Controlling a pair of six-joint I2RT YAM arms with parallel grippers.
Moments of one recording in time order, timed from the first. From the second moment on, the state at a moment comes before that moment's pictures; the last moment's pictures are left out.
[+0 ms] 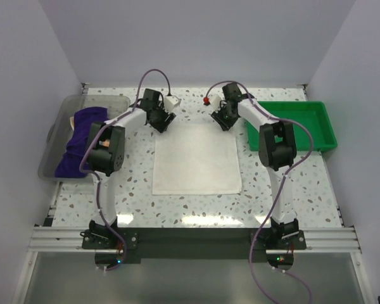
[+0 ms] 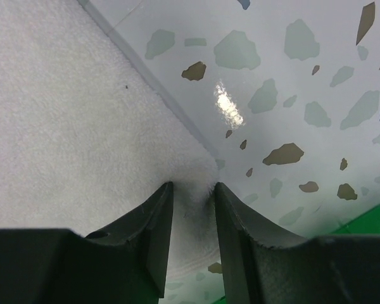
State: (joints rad) left arm -0.27 2.18 1.60 -0.34 0.14 0.46; right arm 0.30 2.33 1.92 -0.74 -0.13 -0.60
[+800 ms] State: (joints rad) left arm -0.22 2.31 1.82 -0.52 0.31 0.43; right arm 0.30 2.34 1.94 -0.75 -0.15 -0.60
